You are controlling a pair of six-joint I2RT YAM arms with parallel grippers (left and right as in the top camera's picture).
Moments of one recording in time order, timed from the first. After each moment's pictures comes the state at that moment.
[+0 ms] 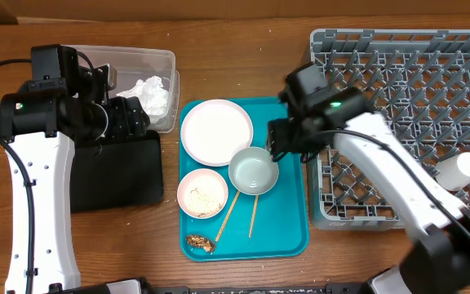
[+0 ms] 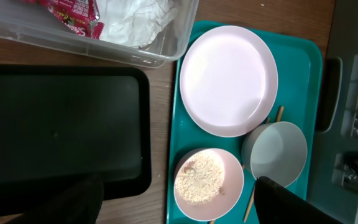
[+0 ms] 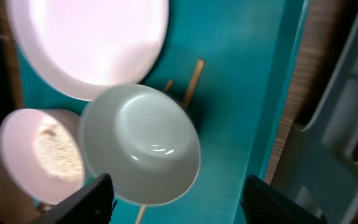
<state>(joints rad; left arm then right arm) 0.12 1.49 1.59 -1.31 0.28 -0.10 0.48 1.70 1.42 -1.04 -0.18 0.36</state>
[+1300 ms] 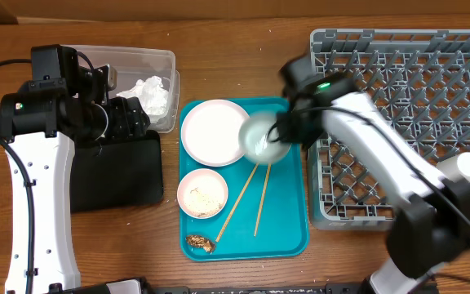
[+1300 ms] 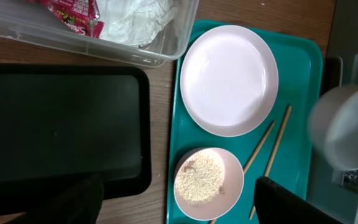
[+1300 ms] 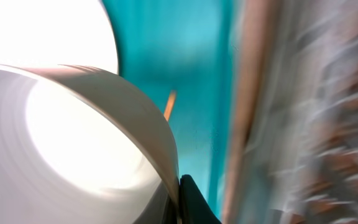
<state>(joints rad) 0.12 1.49 1.59 -1.31 0.28 -0.10 0.40 1.79 1.58 -1.12 -0.08 0.35</state>
